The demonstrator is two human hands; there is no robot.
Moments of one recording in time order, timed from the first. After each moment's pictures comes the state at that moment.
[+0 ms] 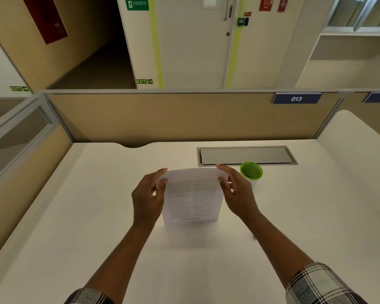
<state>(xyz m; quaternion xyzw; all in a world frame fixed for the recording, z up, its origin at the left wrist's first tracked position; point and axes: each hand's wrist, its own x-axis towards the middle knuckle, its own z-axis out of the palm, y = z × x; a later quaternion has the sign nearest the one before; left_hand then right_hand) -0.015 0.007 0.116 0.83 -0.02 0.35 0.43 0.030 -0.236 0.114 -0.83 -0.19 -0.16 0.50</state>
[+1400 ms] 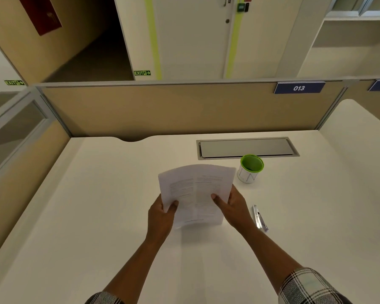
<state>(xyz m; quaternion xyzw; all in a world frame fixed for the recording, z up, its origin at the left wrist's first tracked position) -0.035 -0.021 0.055 0.77 0.14 0.10 0.61 0.010 -0.233 0.053 -0.79 -0.05 0.01 0.61</state>
